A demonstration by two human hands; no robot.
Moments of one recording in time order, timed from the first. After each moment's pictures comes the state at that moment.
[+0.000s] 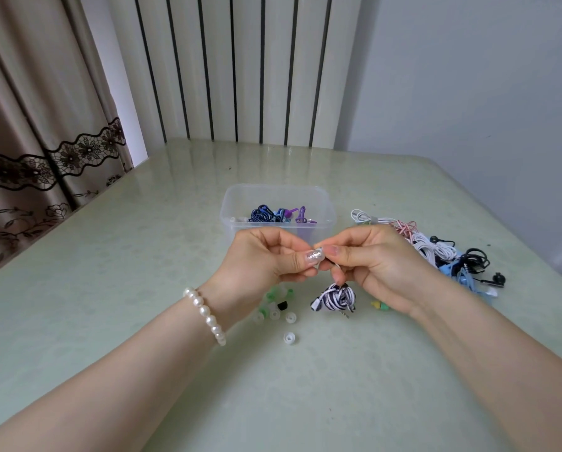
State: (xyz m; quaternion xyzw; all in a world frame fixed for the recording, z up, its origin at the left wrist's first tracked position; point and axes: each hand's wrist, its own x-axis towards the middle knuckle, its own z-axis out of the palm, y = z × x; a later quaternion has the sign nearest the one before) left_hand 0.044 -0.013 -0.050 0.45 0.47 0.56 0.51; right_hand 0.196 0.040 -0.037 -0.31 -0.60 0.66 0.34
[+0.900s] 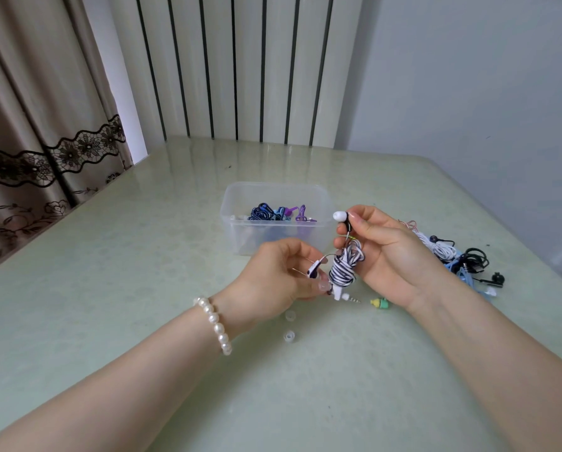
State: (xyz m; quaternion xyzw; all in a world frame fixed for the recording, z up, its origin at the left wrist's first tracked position) left_hand 0.055 -0.016 -0.058 0.54 0.53 0.46 0.46; right_hand 0.200 0.052 -0.039 -0.28 -0.44 0.73 0.43
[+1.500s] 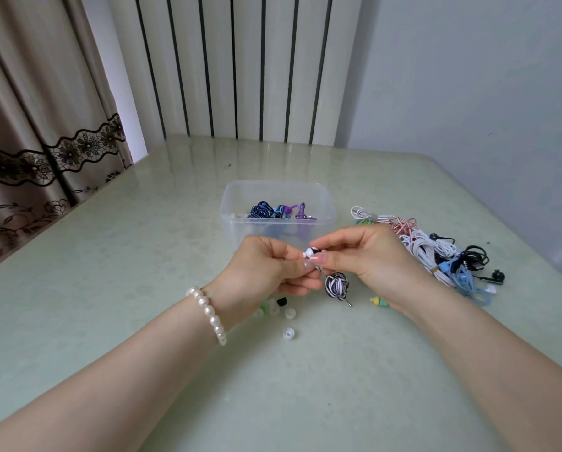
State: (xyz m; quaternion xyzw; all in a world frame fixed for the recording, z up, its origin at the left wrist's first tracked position) left_hand 0.046 -0.015 -0.054 0.45 0.52 0.48 0.54; right_hand 0.194 0.042 -0.047 -0.36 -0.69 0.52 0.35
